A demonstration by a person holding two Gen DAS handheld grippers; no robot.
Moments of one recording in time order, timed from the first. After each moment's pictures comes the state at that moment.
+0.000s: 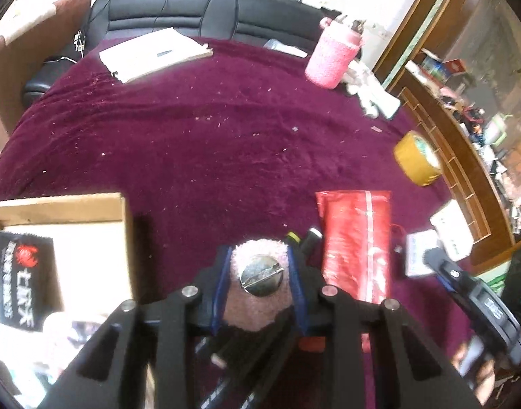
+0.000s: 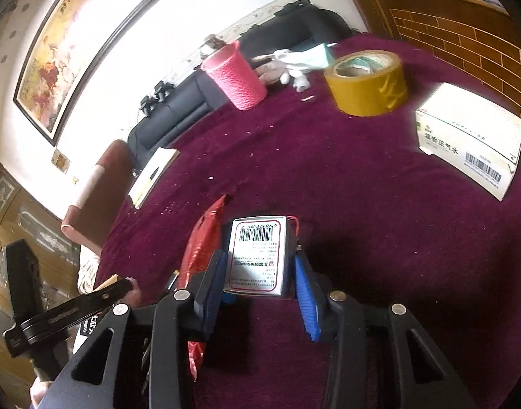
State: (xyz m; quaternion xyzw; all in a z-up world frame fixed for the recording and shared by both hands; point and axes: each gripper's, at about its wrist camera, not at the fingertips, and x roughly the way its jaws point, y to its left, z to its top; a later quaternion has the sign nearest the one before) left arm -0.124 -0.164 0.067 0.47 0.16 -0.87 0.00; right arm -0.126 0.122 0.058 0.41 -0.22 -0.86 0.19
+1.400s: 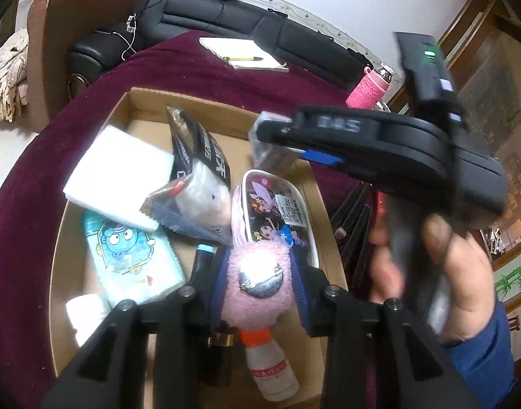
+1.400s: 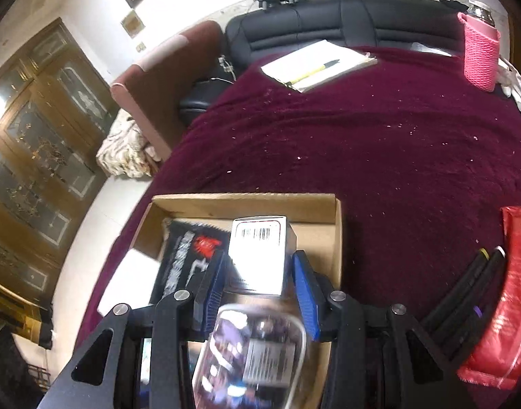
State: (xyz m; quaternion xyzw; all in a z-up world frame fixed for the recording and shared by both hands) left arm 0.050 -0.279 0.051 0.41 0.25 -0.88 0.03; right arm -0.089 -0.201 0.054 0.48 0.00 -0.80 0.36
